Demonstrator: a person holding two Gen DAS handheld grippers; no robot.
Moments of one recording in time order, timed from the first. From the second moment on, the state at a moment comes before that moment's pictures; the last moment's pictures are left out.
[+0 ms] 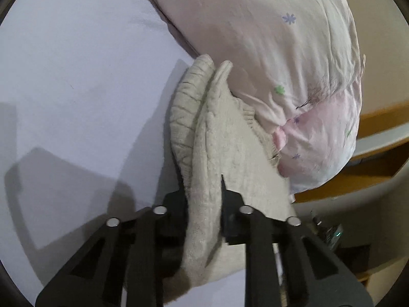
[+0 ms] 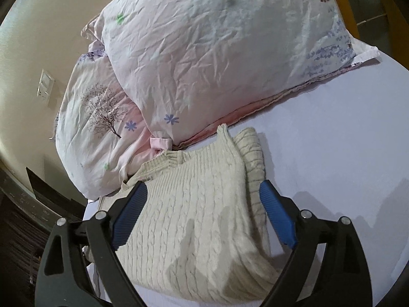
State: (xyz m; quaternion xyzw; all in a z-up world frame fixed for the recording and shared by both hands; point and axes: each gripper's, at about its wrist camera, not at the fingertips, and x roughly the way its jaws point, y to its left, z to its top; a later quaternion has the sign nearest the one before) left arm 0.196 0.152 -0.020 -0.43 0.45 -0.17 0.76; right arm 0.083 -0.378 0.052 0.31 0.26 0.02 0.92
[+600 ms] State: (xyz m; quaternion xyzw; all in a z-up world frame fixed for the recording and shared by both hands) left arm 0.249 -0.101 0.022 -0.47 0.45 -0.47 0.59; right arm 0.044 -0.452 0.070 0.33 0.25 0.00 0.91
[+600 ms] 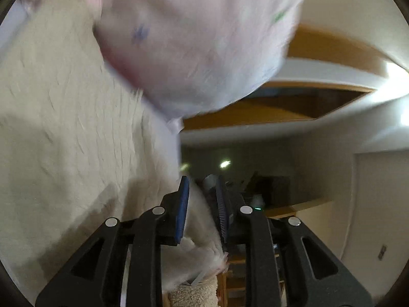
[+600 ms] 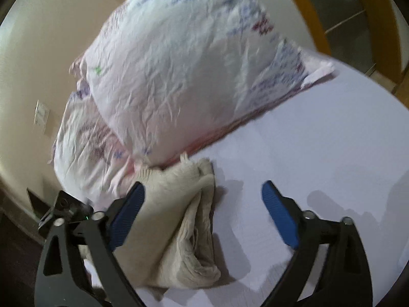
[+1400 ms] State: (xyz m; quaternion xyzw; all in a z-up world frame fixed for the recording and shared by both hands) left arm 0.230 -0.048 0.015 -0.29 0.48 -0.31 0.76; right arm 0.132 -0.392 0.068 0.20 0.38 0.06 0.90
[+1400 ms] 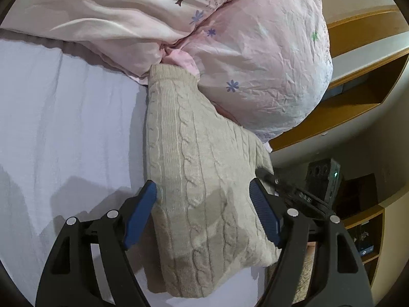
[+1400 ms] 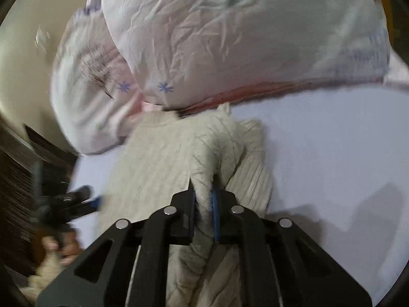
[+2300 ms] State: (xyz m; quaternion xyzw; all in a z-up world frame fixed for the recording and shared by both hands) left arm 0.194 -0.029 0.018 -0.26 0.47 -0.33 0.78; right arm 0.117 -0.362 0.050 0.32 0.39 0.18 0.85
